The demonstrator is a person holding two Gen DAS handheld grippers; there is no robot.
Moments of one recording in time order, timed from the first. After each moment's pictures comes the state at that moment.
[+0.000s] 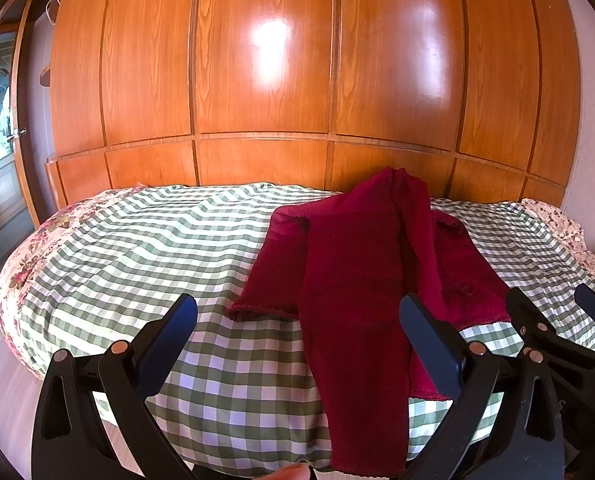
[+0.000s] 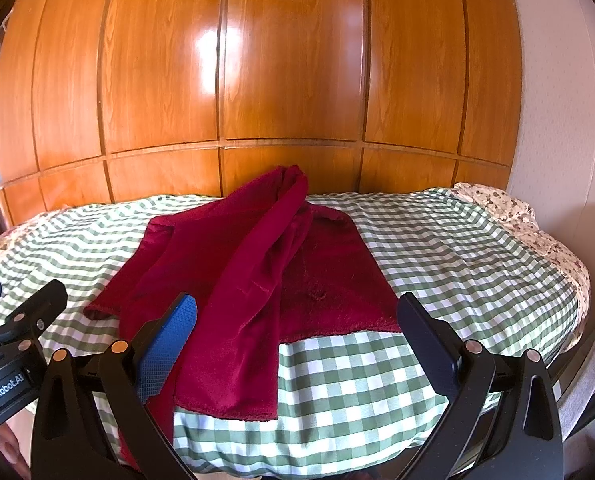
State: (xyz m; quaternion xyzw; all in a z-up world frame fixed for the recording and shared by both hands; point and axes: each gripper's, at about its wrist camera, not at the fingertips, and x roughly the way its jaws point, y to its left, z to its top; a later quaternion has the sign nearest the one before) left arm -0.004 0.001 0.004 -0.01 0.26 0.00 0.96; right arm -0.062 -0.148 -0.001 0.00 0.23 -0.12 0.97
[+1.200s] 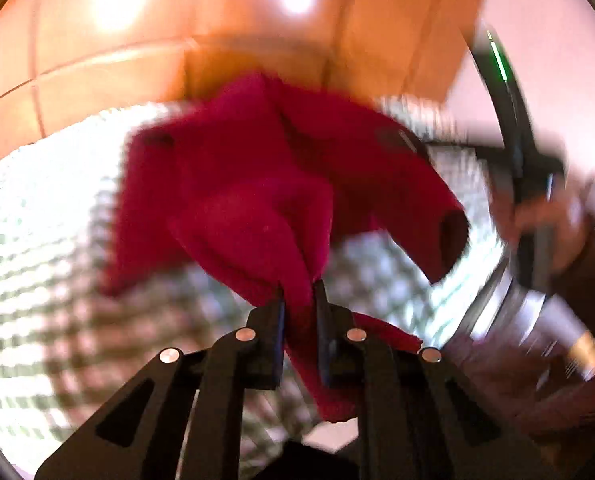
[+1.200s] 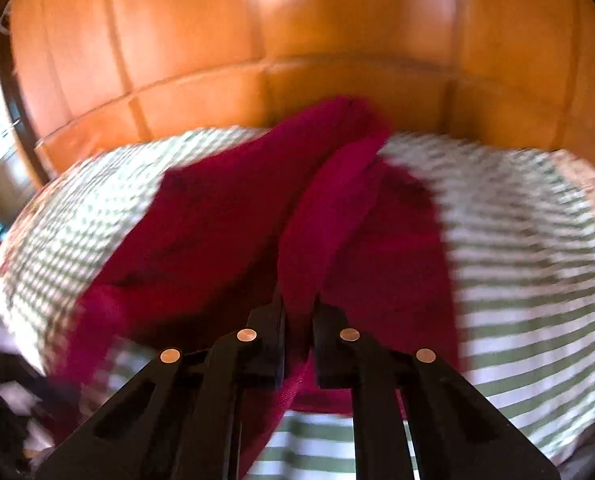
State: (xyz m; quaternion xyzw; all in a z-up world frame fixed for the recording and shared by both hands) left arm 0.062 0.008 -0.034 -0.01 0.39 -0.28 0.88; right arm 0.087 -0.221 -0.009 0.00 0.37 0.01 0.93
